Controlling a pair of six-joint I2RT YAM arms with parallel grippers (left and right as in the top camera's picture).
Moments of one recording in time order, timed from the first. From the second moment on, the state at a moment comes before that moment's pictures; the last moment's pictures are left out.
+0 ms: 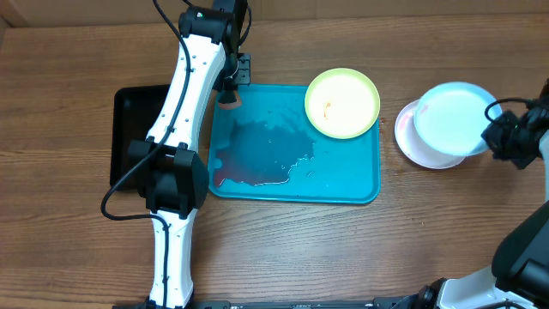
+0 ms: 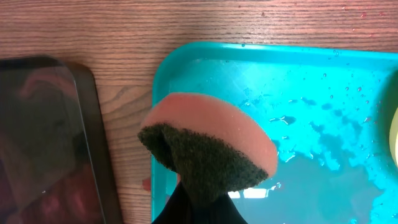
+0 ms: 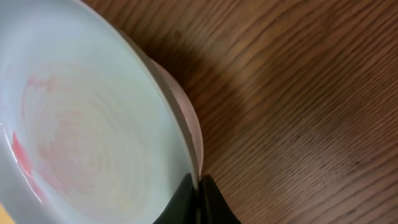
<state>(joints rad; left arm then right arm) -0.25 2.36 2.41 -1.42 -0.09 -0.25 -0.49 1.74 1.33 -0.89 -0.11 0.37</state>
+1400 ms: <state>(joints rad) -0.25 2.36 2.41 -1.41 -0.09 -0.25 -0.04 1.80 1.43 -0.76 -0.26 0.53</state>
